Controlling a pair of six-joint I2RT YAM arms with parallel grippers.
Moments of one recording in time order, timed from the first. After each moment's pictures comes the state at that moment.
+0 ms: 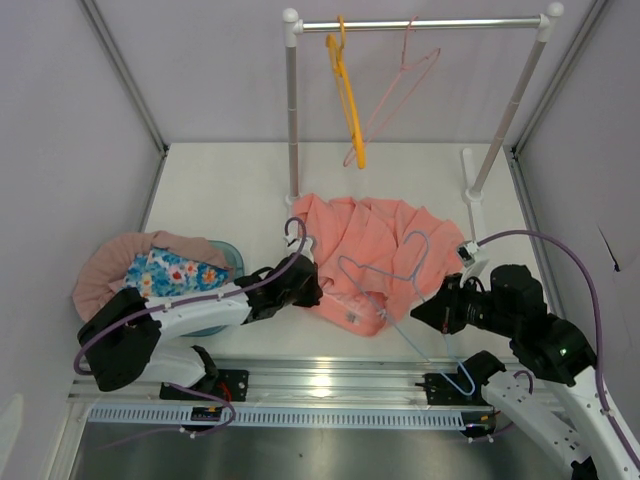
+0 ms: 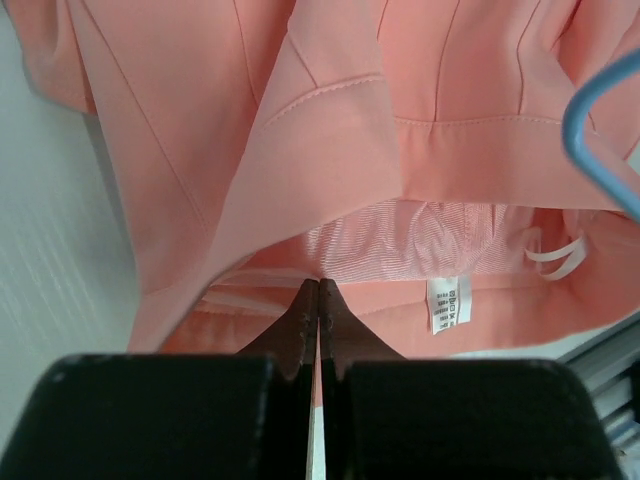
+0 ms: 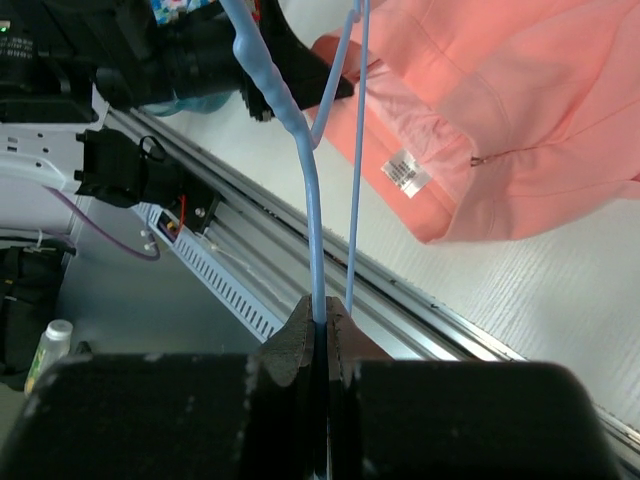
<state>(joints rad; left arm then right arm) -0.92 1.33 0.64 -0.08 -0.19 -0.71 0.56 0.49 0.89 -0.93 -0.36 0.50</state>
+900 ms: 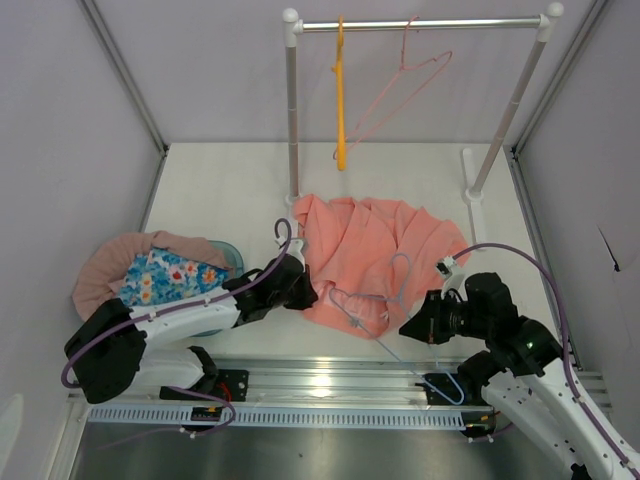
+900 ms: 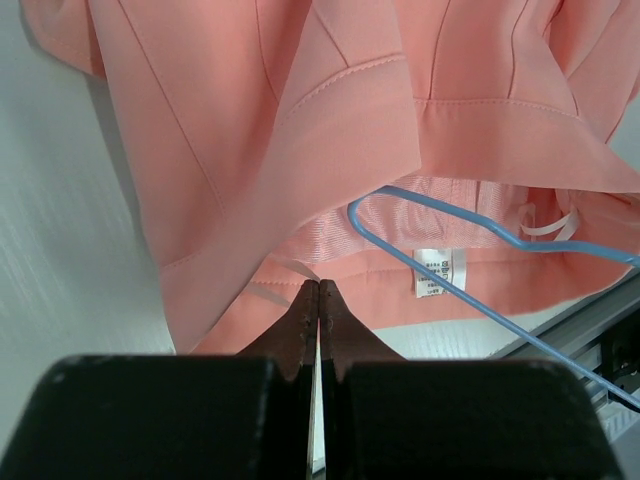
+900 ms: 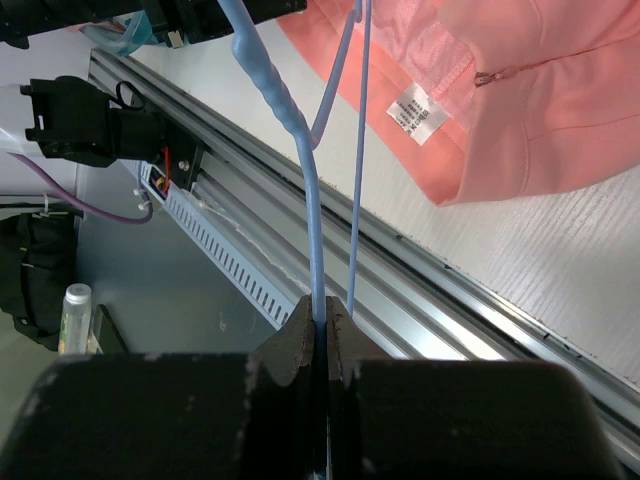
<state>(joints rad) -0.87 1.24 0.58 -0.10 -0.11 -0.73 0.56 0.45 0.62 -0.83 -0.47 0.56</state>
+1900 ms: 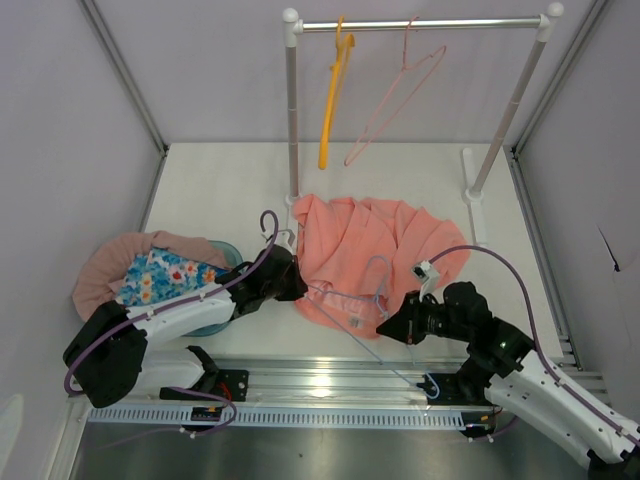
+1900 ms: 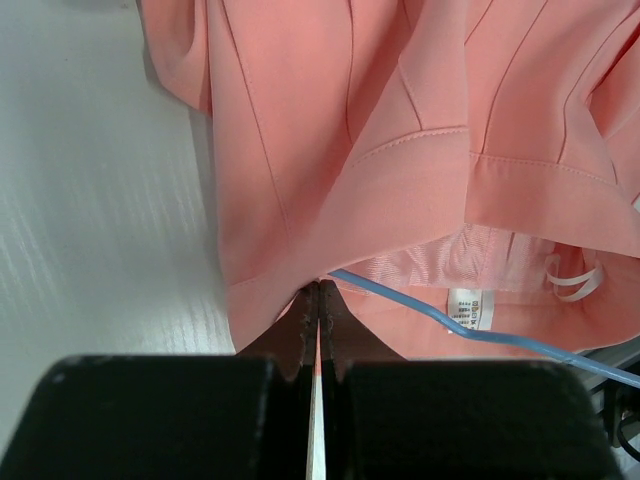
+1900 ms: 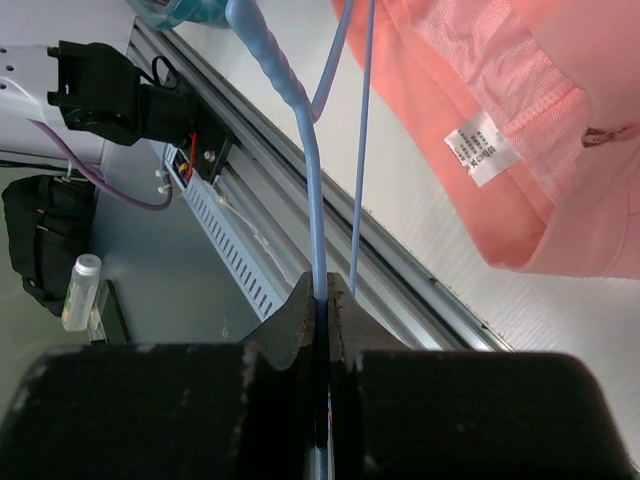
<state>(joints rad) -0.76 1.23 0.58 -0.12 -0.09 -0.73 0.77 0.46 0.41 -0.41 -0.38 0.68</state>
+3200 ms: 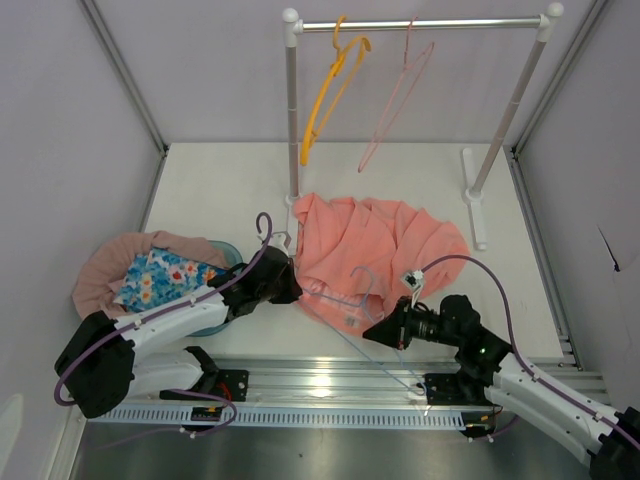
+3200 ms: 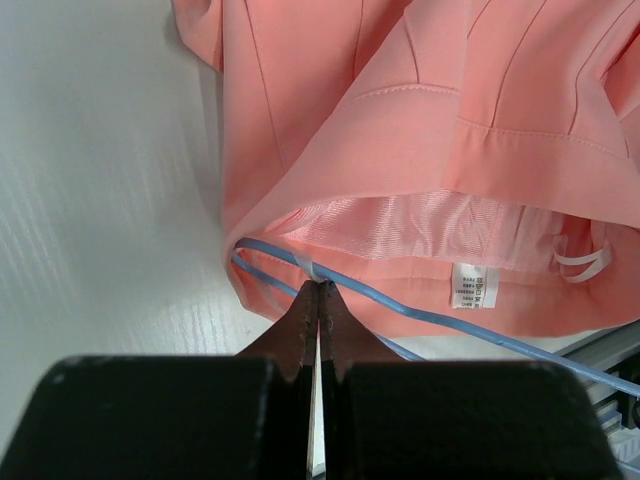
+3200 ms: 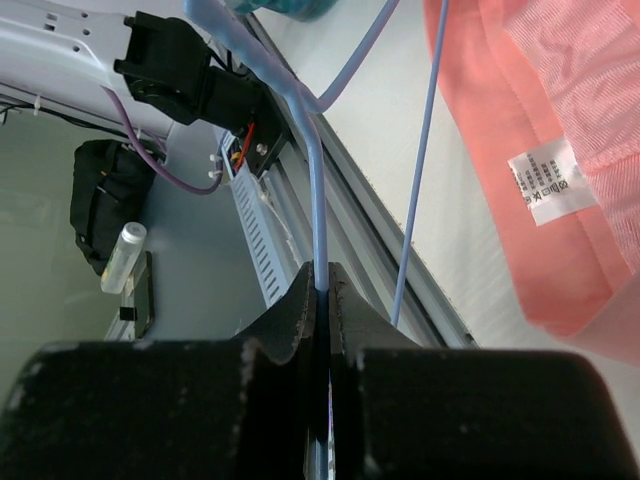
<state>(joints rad) -0.75 1.16 0.58 -0.22 -0.10 -0.71 0.77 0.50 0.13 0.14 -0.52 0.75</state>
